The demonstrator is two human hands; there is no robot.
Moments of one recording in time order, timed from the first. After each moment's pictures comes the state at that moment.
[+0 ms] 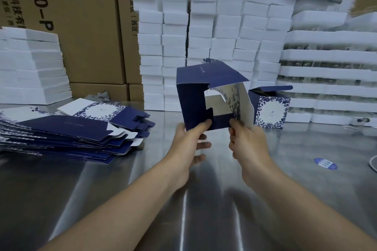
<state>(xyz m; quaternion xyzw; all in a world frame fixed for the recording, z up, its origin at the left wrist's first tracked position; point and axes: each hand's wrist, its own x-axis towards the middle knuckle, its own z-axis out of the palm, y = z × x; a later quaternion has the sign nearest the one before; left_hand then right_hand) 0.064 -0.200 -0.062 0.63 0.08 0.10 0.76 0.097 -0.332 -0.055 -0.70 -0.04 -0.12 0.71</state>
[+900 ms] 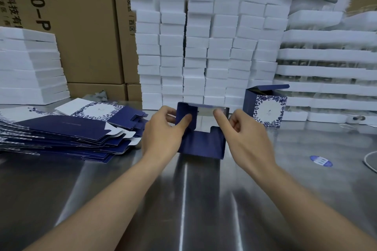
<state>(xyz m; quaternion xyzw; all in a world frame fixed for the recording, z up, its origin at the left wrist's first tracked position) 0.072 -0.161 -0.053 0.80 0.10 0.35 0.48 0.096 -0.349 -0.054 -0.85 -0.13 -0.29 0.43</state>
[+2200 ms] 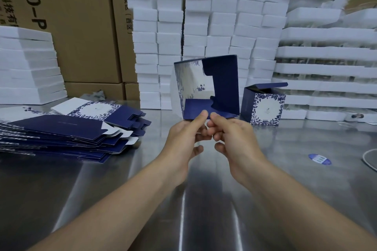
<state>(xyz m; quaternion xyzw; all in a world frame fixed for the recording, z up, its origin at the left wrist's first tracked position) 0.065 -0.205 -0.059 0.62 0.00 0.10 0.78 0.076 -0.325 -0.042 -0.64 -0.09 -0.02 0.76</state>
